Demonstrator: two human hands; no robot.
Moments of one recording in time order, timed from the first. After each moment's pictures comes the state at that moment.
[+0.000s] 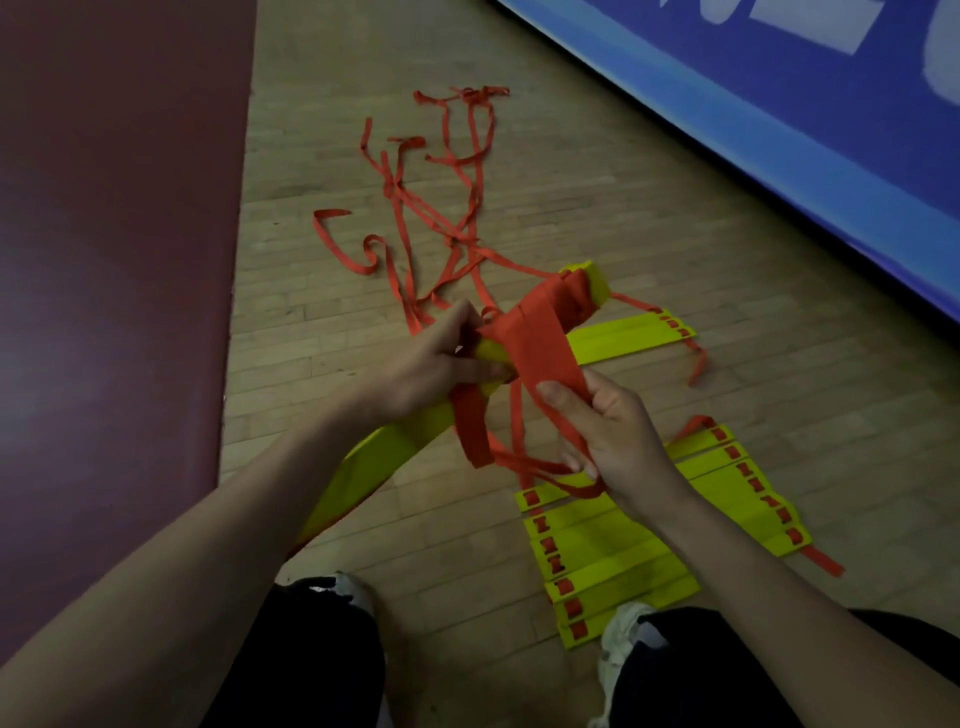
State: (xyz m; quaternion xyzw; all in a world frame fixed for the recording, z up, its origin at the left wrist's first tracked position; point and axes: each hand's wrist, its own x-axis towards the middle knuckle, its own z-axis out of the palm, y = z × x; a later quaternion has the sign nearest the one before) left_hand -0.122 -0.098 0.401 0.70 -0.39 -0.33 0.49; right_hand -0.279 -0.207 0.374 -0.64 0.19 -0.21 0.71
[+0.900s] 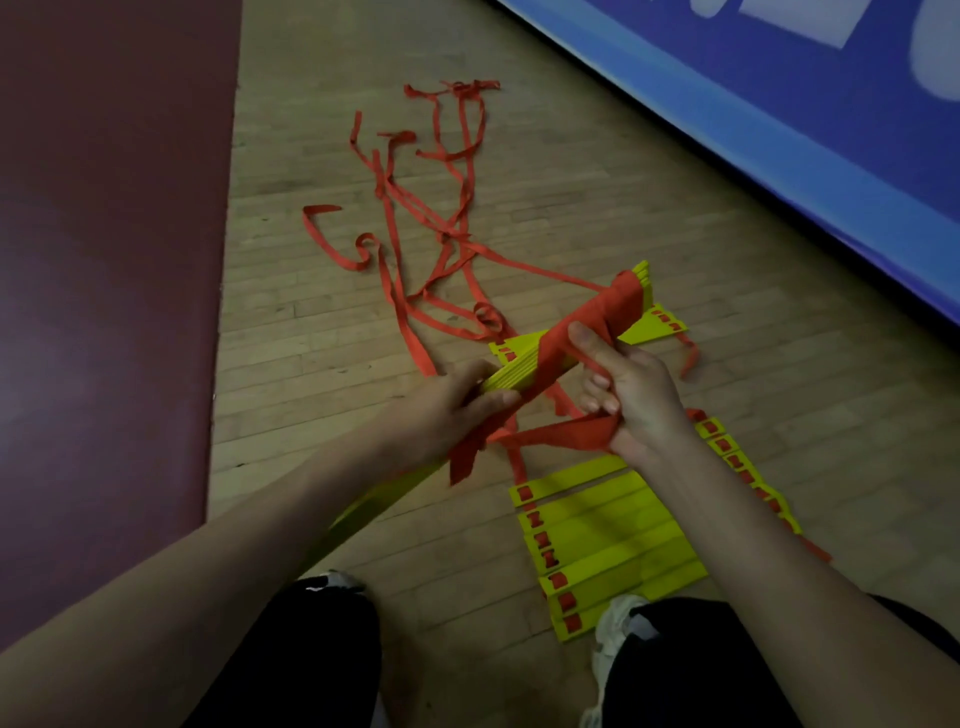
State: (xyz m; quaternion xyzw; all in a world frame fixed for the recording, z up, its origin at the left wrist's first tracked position) left_hand -0.145 -0.092 0.370 0.76 -0.45 -0.30 0.37; right_hand -0.259 -0.242 0.379 -0.47 0.30 -0.24 0.79
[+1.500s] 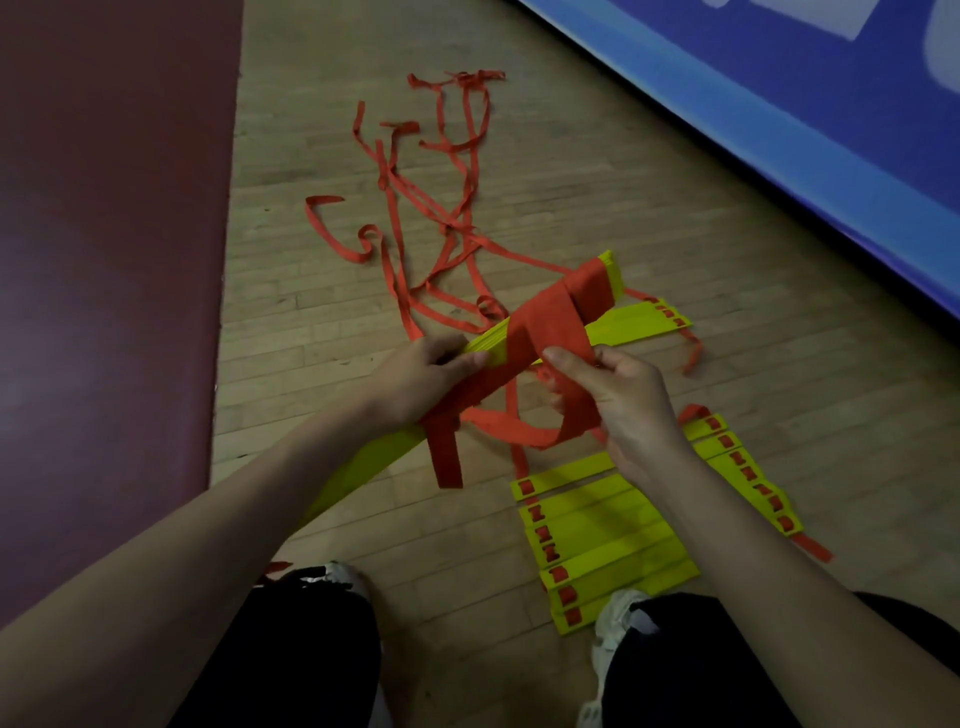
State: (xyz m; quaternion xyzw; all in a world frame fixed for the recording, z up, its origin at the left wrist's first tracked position) left_hand -0.125 -0.088 0.381 0.79 -0.34 -0.30 0.41; right_hand -0.261 -0.230 0.367 -0.57 0.34 -0.22 0.72
